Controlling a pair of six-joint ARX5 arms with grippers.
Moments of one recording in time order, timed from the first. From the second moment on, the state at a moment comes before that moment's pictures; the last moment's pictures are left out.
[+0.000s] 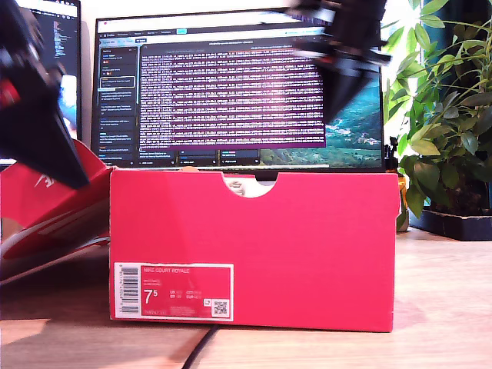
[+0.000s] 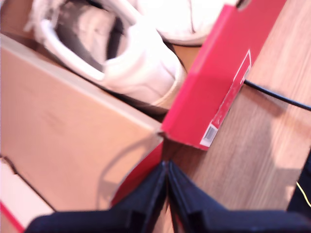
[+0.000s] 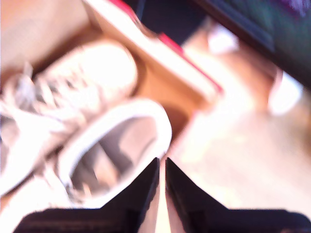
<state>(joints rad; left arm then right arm) -0.87 0.97 0.67 -0.56 -0.24 0.40 0.35 1.82 1.80 -1.00 -0.07 -0.23</state>
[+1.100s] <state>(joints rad) -0.21 0.84 0.69 -0.30 0.27 0.39 0.17 1.76 1.44 -0.75 -0.17 -0.23</state>
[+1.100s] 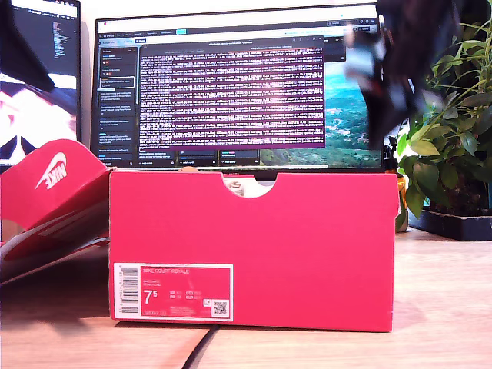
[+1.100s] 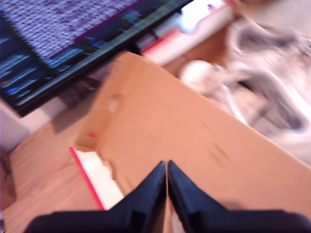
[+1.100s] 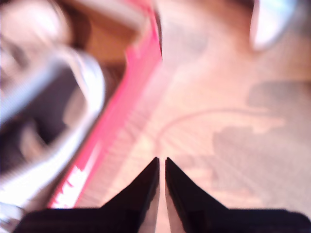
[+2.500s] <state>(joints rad) -0.03 0.84 0.34 0.26 0.32 0.05 -0.03 0.98 0.51 0.14 -0.18 -0.15</state>
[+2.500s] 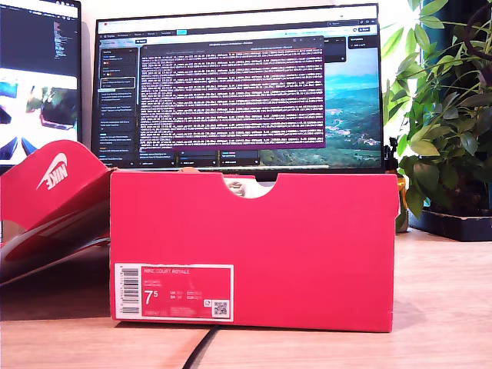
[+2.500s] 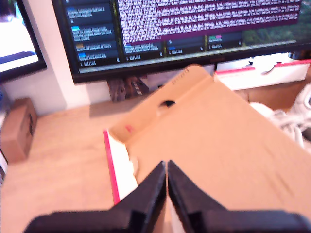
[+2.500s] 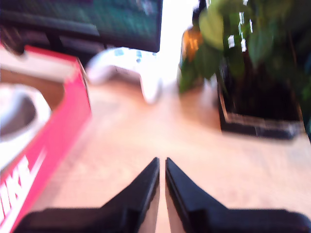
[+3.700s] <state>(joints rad) -0.03 0.75 0.02 0.56 0.31 0.04 -0.03 0.69 0.05 0.49 -0.15 -0.08</state>
